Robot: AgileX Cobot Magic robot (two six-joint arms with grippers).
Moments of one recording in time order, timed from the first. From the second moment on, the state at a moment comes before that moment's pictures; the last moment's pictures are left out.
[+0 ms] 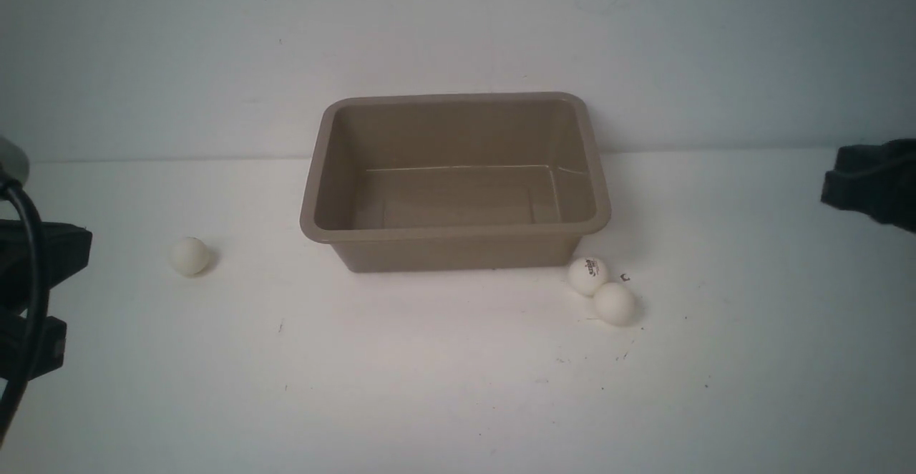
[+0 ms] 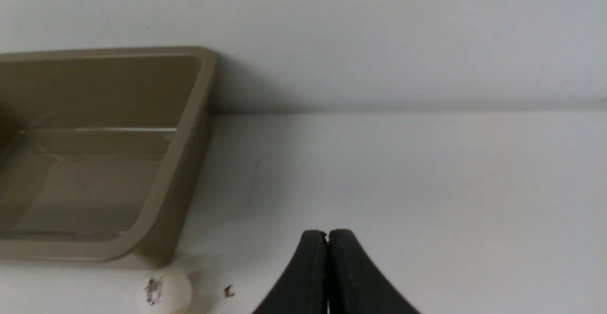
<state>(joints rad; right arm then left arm) 0.02 1.25 -0.72 -1.72 -0.08 1.81 0.12 0.74 -0.81 -0.56 0.84 0.70</state>
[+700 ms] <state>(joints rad) 0.01 1.35 -0.89 -0.92 0.78 0.90 0.12 0.74 -0.81 -0.52 0.91 0.69</state>
